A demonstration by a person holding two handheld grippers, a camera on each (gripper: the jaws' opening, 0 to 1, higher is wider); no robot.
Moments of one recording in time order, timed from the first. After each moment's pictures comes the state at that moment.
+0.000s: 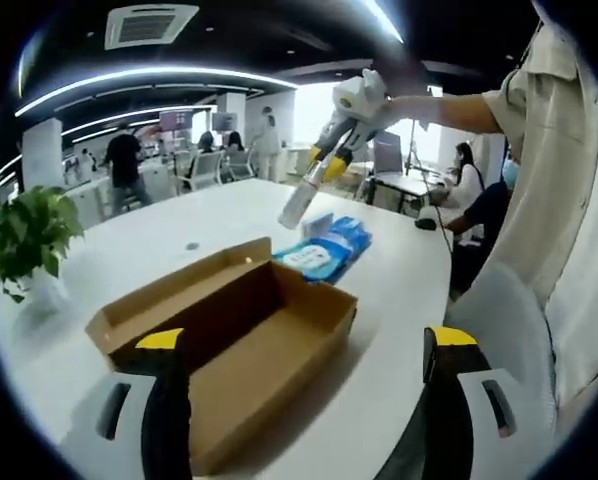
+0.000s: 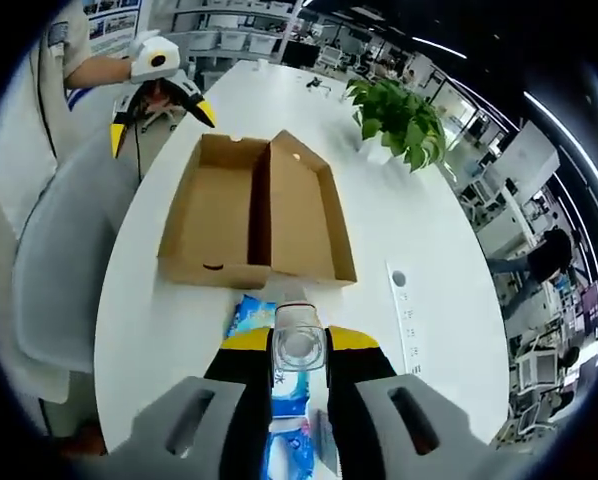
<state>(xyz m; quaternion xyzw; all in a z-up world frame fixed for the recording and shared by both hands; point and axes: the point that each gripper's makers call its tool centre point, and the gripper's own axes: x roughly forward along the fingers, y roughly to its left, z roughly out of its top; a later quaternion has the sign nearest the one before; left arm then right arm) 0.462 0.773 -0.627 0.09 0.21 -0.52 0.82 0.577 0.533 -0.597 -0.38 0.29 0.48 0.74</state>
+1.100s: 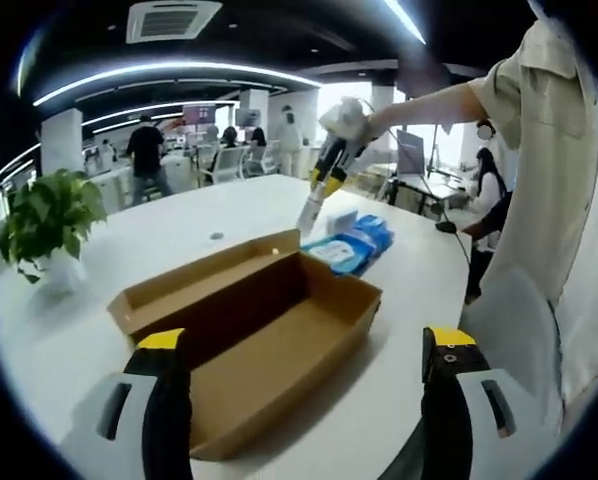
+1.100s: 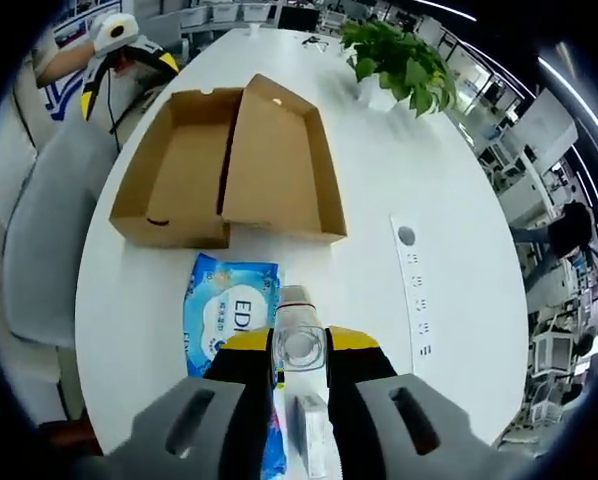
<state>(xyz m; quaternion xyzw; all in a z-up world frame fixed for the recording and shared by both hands) 0.476 0.796 -0.633 0.08 0.22 -0.48 0.85 0.637 0.502 -0.656 -0.39 0.38 0.47 0.70</state>
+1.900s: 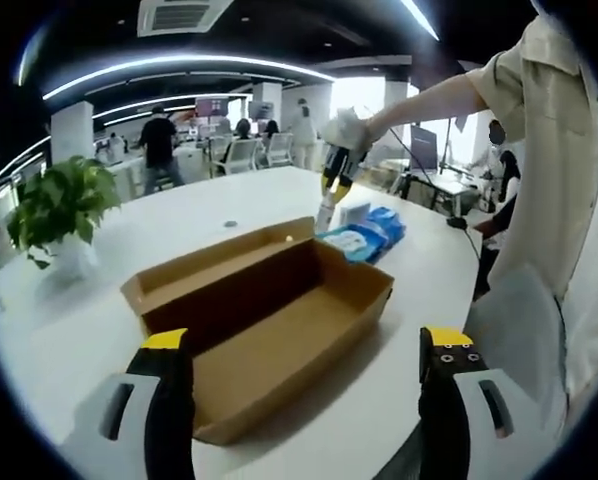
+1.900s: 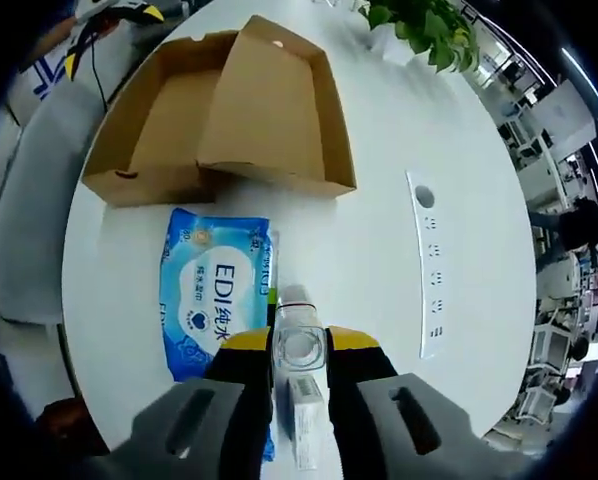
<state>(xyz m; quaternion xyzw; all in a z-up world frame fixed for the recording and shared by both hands) 0.478 0.812 -0.643 0.08 0.24 -0.45 0.86 0.647 0.485 -0.700 -0.43 0.44 0.45 0.64</state>
